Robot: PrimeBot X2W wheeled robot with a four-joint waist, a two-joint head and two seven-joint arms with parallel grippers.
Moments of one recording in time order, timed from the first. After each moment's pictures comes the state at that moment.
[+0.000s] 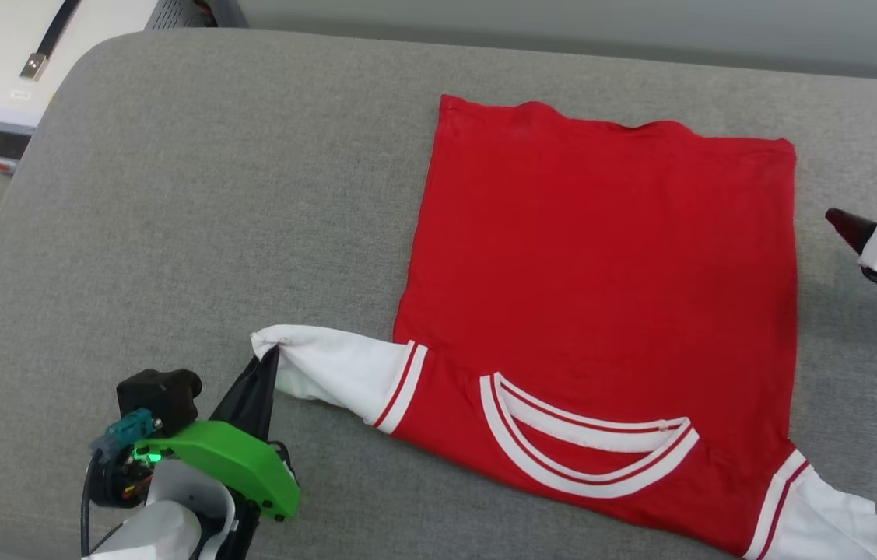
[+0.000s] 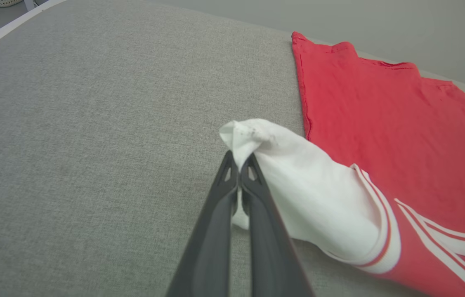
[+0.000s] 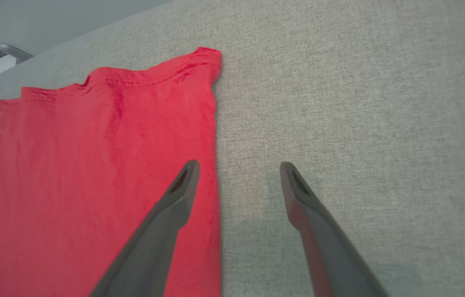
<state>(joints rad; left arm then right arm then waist) -0.20 0.57 -0.64 0.01 -0.91 0.30 -0.18 -0.75 -0.26 -0.30 0.67 0.27 0.13 0.68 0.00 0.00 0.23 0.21</state>
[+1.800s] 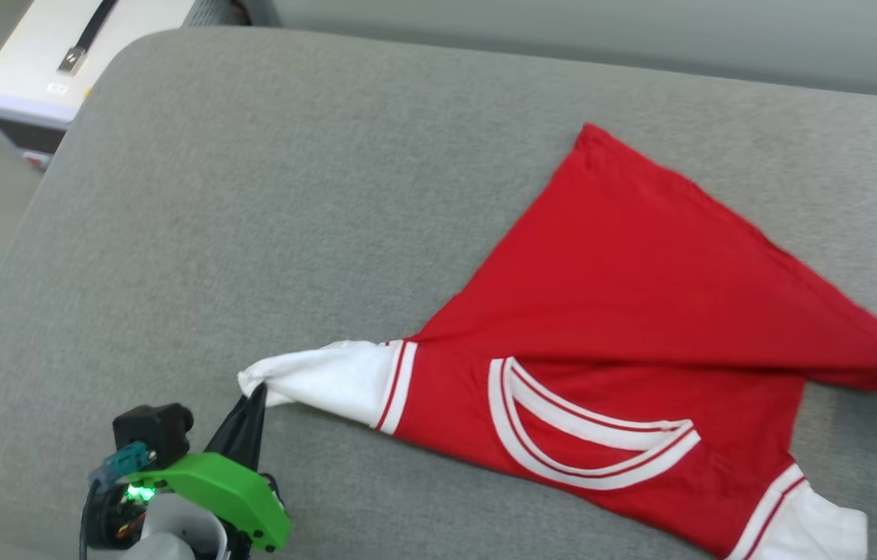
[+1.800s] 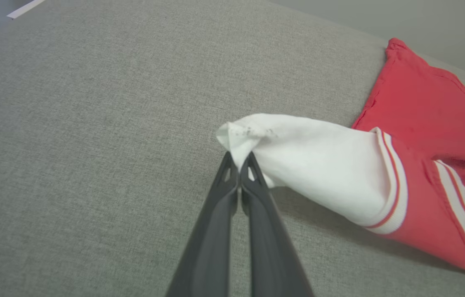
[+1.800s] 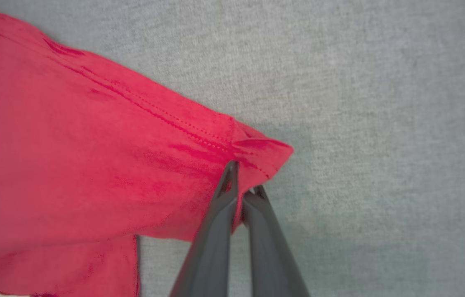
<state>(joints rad) -0.15 0.54 -0.63 0.09 -0.92 0.28 -0.22 -0.46 -0.25 -0.44 0.37 0.23 0.13 0.92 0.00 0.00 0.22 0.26</state>
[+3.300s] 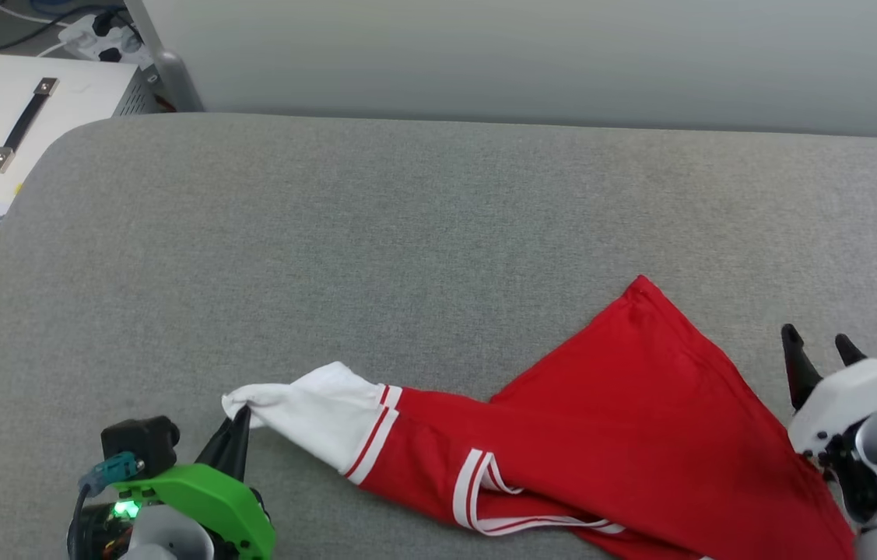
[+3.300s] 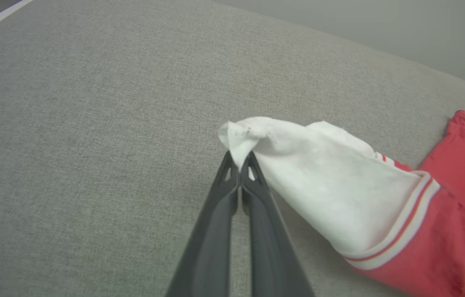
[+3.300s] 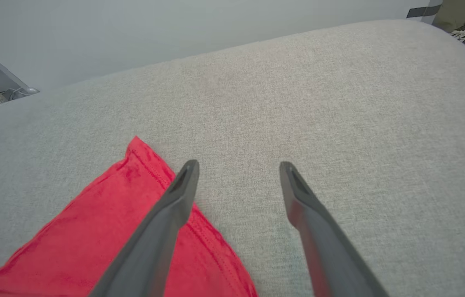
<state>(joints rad) -0.11 0.58 -0.63 0.10 -0.97 0.31 -0.18 -0.20 -0.11 -0.23 0.24 0.24 0.13 0.23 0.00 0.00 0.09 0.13</state>
